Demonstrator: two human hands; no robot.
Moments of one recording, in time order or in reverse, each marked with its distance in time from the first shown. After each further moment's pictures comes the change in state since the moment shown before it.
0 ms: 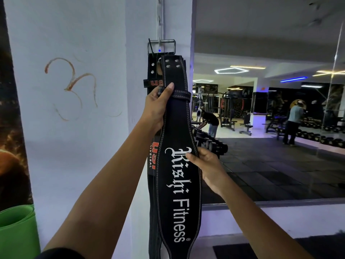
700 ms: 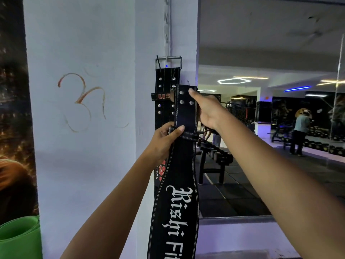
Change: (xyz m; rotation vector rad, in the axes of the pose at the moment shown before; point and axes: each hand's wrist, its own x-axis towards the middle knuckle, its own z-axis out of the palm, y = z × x) left_hand -0.038 -0.024 -0.034 0.093 -0.228 -0.108; right_hand 0.104 -0.146 0.056 -0.101 0.144 -0.008
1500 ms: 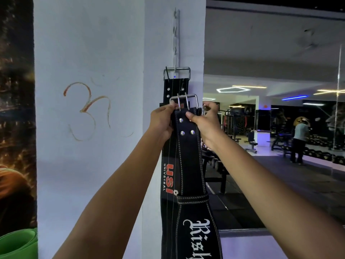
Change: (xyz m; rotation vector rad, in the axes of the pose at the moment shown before) left_hand 0.051 0.073 -0.012 -0.180 0.371 -0.045; right_hand -0.003 0.024 0.039 -0.032 0.113 -0.238
